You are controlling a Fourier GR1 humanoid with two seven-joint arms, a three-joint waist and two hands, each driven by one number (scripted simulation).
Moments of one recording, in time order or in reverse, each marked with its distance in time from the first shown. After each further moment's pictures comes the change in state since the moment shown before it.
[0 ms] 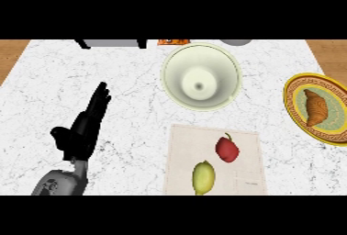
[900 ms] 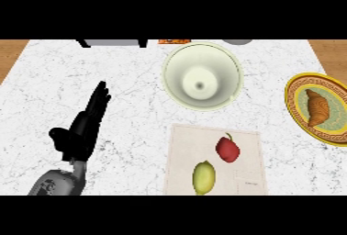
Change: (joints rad) left arm -0.011 0.055 -0.058 -0.018 0.054 0.058 -0.002; right arm 0.223 0.041 -0.090 -0.100 -0.018 0.025 -0.117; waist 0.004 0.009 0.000
